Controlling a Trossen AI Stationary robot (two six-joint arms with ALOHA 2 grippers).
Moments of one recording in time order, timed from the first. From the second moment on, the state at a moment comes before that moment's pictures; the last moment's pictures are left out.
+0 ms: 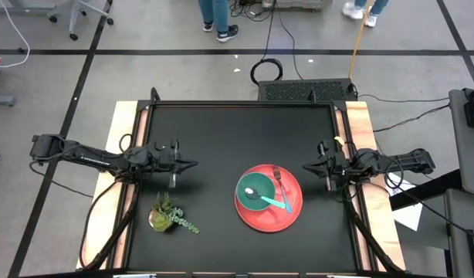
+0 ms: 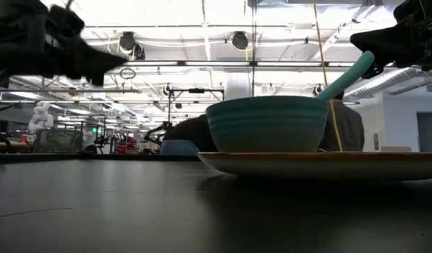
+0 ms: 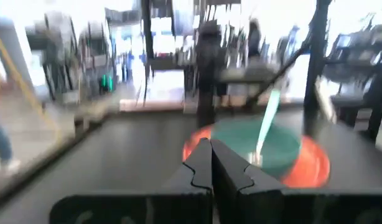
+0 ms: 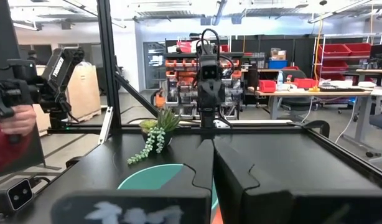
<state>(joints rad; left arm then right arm) -0.02 0.81 0.01 0.85 -0.03 0.06 0.14 0.00 0.02 0.13 0.08 0.02</state>
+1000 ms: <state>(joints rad) -0.15 0.44 0.01 0.80 -0.18 0.34 0.14 0.00 0.02 0.11 0.08 0.02</state>
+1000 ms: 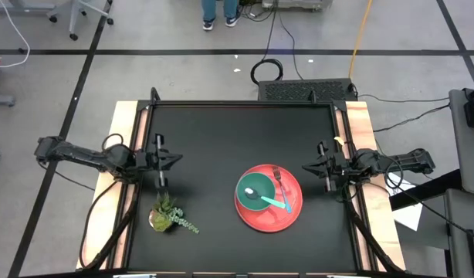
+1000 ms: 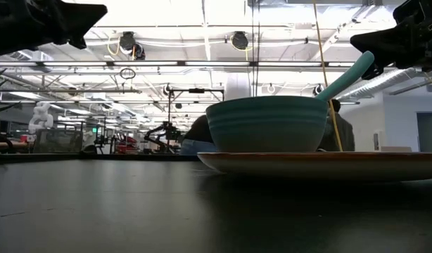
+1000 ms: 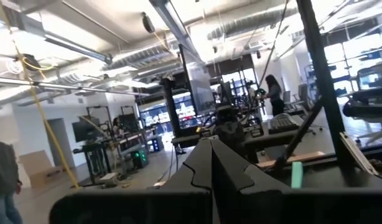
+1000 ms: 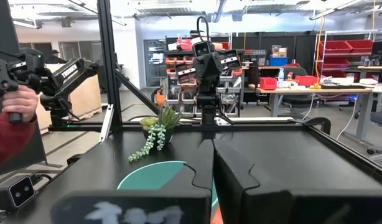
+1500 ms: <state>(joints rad) -0.15 0.40 0.01 0.40 -0.22 0.27 0.14 0.00 0.02 0.07 0.08 0.01</state>
